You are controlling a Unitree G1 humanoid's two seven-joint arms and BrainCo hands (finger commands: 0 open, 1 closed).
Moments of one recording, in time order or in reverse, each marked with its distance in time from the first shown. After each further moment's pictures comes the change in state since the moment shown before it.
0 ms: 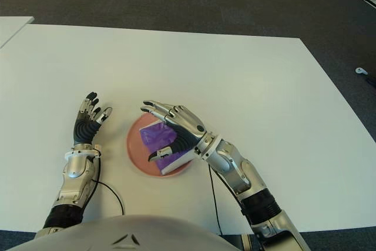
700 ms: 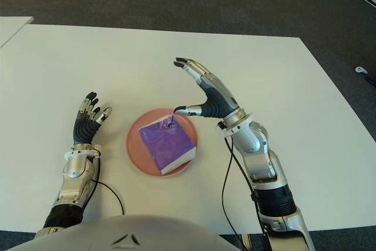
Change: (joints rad) left arm -0.001 -0.001 0.004 -0.004 0.009 -0.004 0.001; right arm -0.040 0.004 -0.281 -0.129 0.351 0.228 0.154
